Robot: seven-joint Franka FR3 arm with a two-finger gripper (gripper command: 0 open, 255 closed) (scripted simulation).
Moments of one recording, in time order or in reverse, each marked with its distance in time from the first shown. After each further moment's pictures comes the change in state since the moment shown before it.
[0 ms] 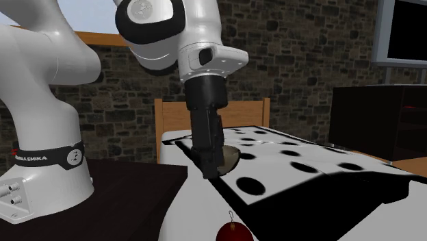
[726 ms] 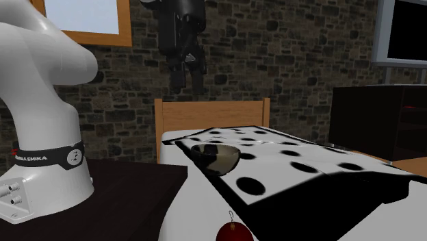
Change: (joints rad) arm 0.157 -0.457 -0.096 0.070 0.294 -0.580 -0.185
